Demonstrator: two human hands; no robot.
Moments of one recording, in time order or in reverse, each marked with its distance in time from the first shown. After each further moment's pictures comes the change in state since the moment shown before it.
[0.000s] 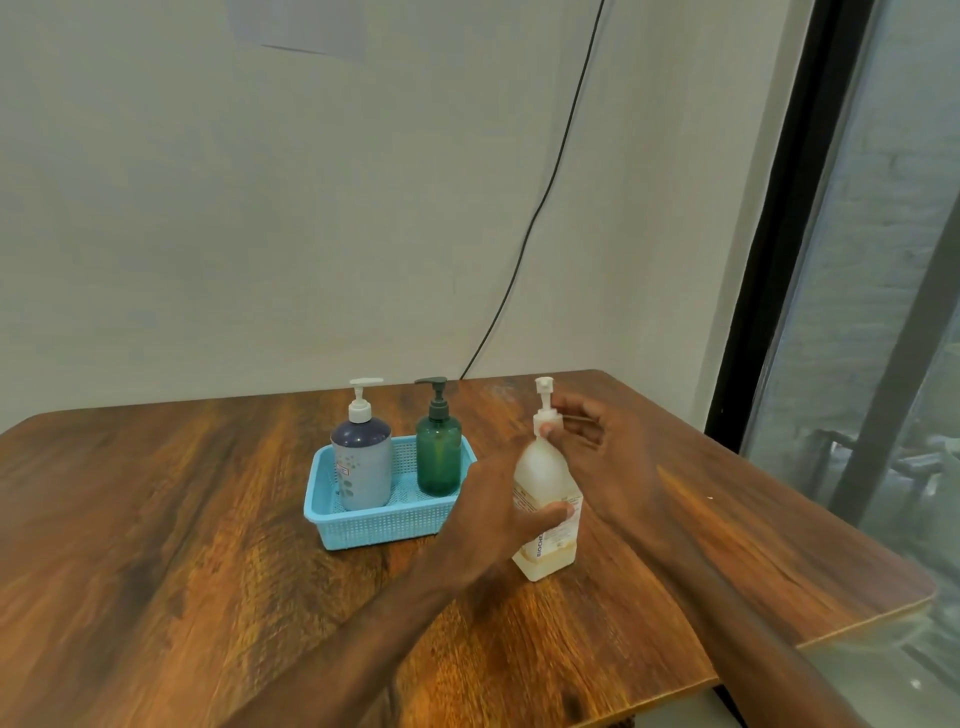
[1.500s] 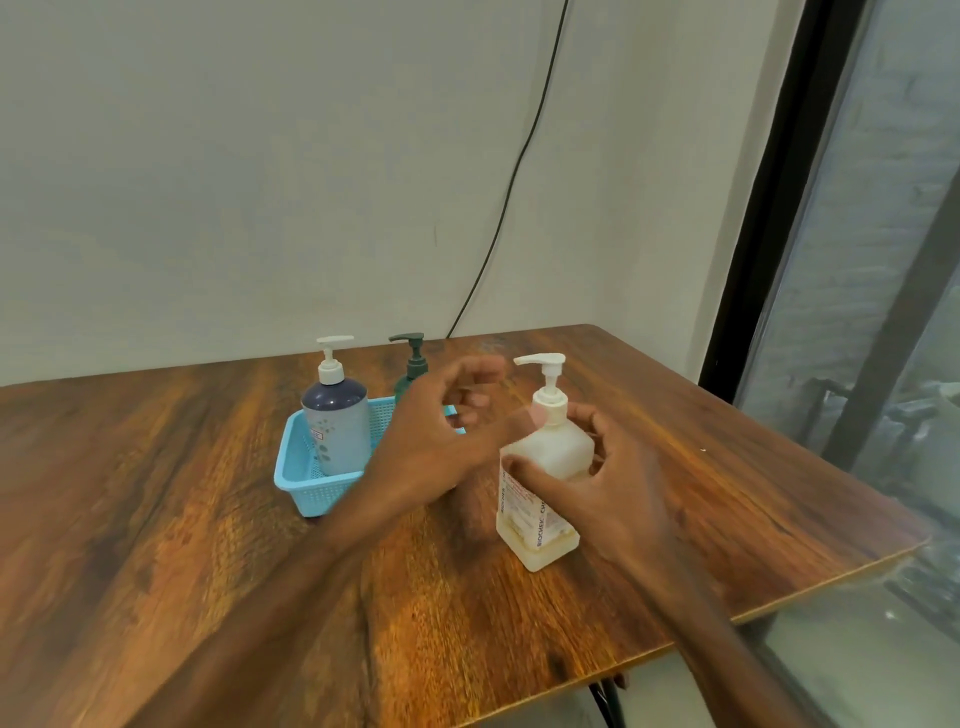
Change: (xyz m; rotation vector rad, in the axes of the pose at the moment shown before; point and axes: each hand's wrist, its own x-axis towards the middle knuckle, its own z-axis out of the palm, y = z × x) left_hand -0.009 0.046 -0.059 -0.192 0.037 -0.075; right_hand -0.060 0.014 -0.002 -0.043 0.046 0.056
